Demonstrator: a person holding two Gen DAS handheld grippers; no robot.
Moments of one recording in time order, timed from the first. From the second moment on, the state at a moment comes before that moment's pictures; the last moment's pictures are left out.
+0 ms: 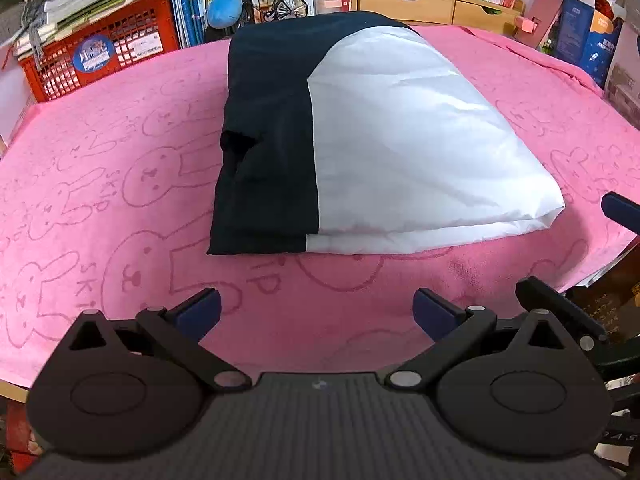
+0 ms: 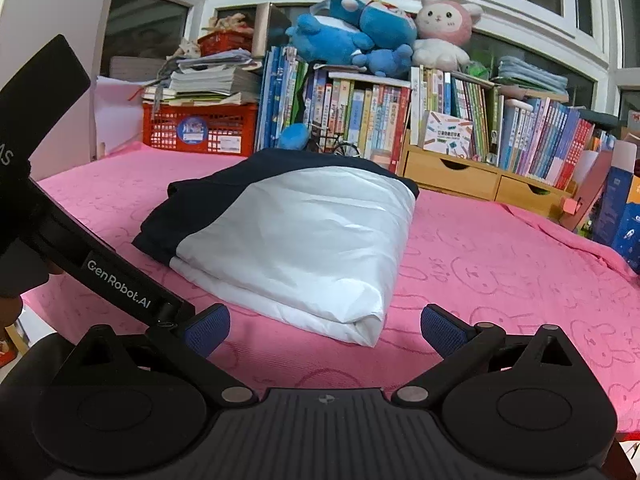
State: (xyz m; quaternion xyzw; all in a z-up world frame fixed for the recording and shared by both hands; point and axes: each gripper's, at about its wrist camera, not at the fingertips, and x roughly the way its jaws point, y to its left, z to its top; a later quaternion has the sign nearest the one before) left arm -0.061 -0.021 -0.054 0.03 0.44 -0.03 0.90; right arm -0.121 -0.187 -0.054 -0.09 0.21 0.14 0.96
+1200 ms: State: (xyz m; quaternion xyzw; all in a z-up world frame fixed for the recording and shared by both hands) left arm -0.058 -0.015 -0.060 0.03 0.45 -0.05 0.89; right arm -0.093 -0.188 -0.047 -0.09 0.23 0.17 0.95
